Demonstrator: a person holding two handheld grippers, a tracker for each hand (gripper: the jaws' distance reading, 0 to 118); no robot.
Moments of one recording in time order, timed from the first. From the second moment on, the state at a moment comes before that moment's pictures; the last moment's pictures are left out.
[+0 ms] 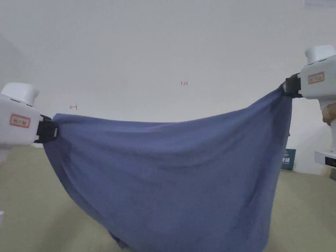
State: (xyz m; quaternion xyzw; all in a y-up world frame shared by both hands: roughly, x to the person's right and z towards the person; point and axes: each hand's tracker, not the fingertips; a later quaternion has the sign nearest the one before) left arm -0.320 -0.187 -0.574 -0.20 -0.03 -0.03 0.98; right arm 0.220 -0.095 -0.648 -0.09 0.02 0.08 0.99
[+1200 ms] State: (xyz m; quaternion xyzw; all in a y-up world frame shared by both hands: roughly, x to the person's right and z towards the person) left arm -0.326 -0.320 -0.482 -0.20 -0.04 0.00 0.98; right arm 0.258 -0.287 -0.482 -0.13 0.04 -0.01 0.99
